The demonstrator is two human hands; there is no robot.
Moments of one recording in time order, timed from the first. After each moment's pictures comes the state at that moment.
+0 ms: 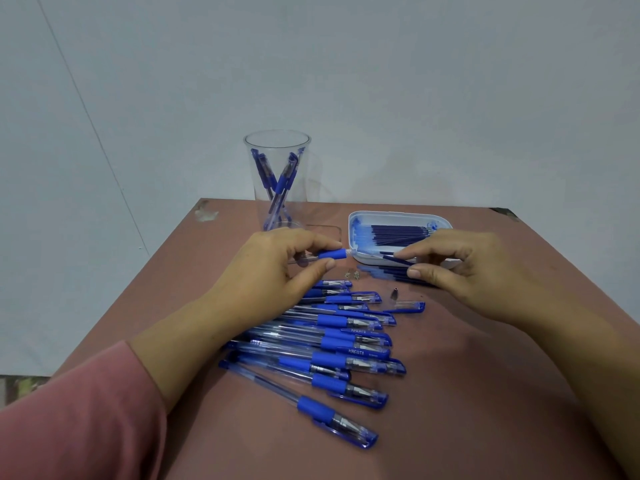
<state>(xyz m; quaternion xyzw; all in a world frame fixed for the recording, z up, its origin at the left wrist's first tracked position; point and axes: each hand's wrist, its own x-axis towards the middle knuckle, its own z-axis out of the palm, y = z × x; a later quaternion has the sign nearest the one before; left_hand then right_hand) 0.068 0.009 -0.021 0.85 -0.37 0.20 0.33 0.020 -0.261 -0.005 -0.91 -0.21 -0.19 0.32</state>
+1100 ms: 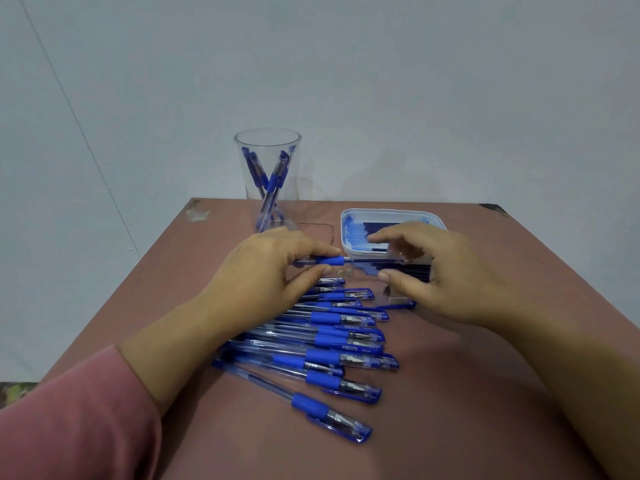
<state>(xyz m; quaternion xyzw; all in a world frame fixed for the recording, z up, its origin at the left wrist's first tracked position) 0.066 0.007 -0.019 0.85 -0.40 0.22 0.26 0.020 -0.245 -0.011 -0.91 -0.23 -0.20 0.26</state>
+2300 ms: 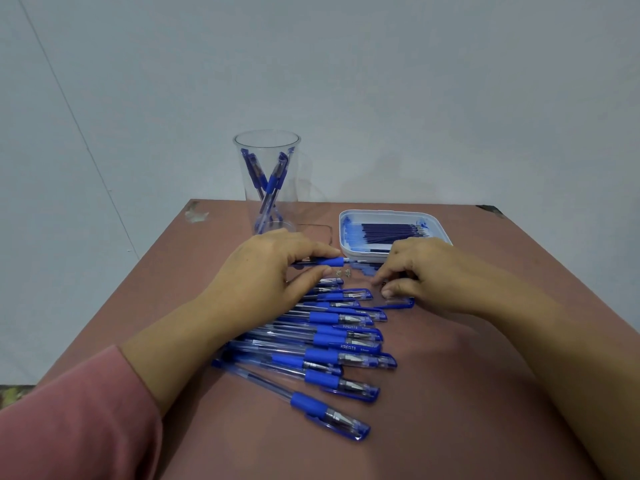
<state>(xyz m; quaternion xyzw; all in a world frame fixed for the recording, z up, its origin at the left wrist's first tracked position) 0.066 0.006 -0.021 0.84 -0.41 0.23 0.27 0.037 -0.246 -0.003 -0.97 -0.19 -0.01 0.11</state>
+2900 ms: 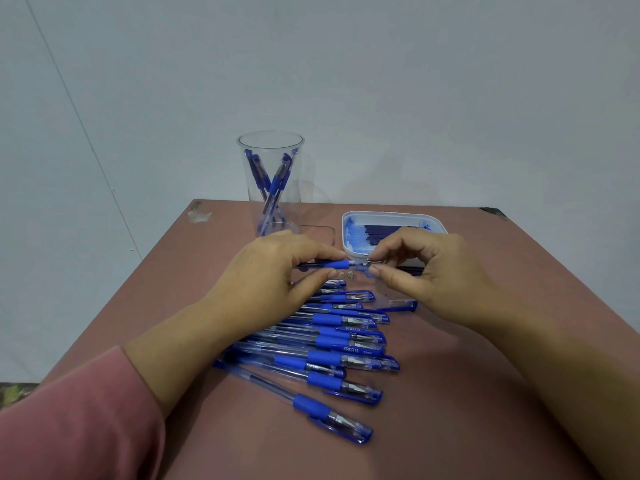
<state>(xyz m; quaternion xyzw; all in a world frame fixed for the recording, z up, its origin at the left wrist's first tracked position) 0.063 0.006 -0.020 0.84 -0.41 0.22 0.28 0.015 -0.226 -0.006 -0.87 -0.22 -0.19 0.40</state>
